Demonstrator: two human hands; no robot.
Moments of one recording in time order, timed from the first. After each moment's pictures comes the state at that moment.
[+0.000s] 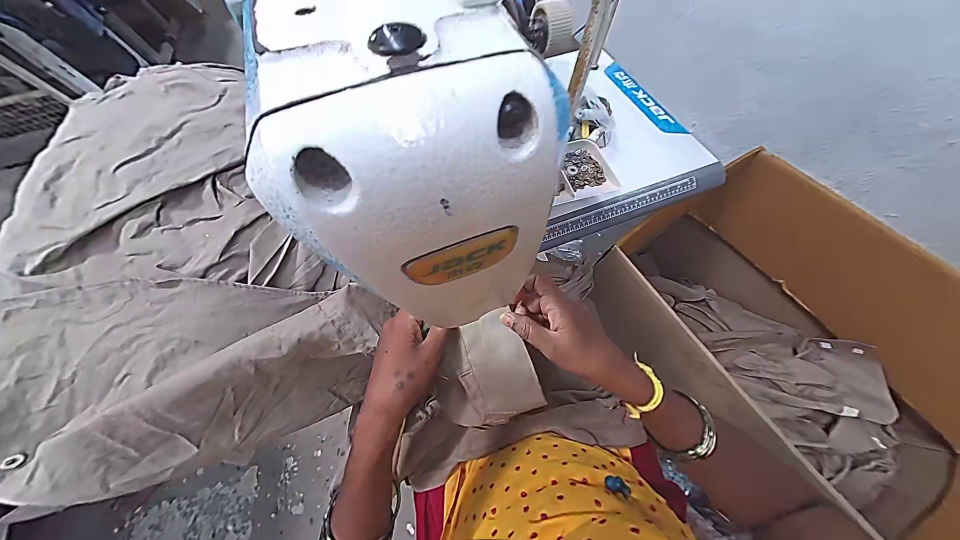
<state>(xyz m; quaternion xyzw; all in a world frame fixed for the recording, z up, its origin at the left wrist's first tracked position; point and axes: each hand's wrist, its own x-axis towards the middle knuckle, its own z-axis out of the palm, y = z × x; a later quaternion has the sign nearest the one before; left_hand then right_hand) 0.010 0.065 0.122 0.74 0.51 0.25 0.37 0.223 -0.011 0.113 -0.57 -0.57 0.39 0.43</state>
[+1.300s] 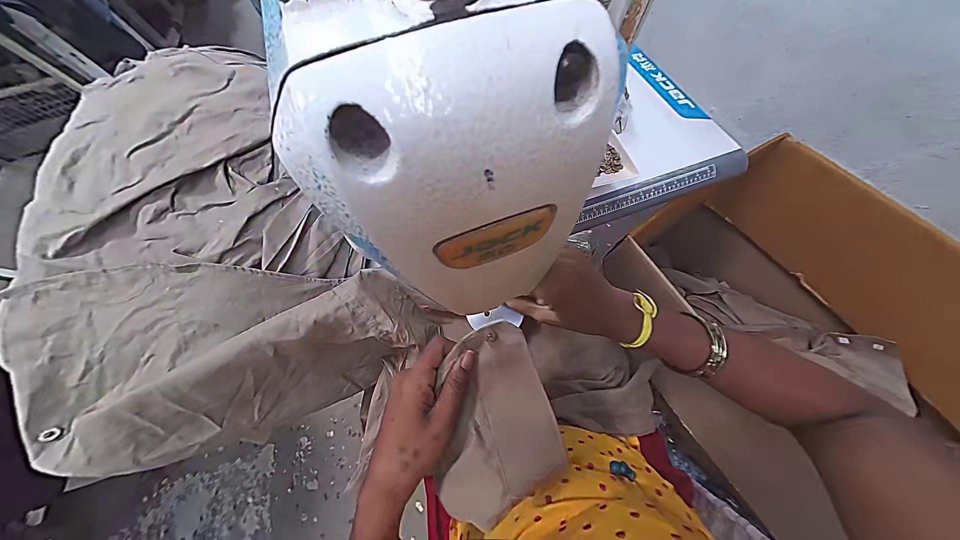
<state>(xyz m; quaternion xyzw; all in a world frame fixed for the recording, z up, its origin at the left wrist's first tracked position) -0.019 0.009 0.115 0.75 0.43 0.29 0.42 0.234 0.034 0.127 -0.39 -0.84 -0.07 0.37</state>
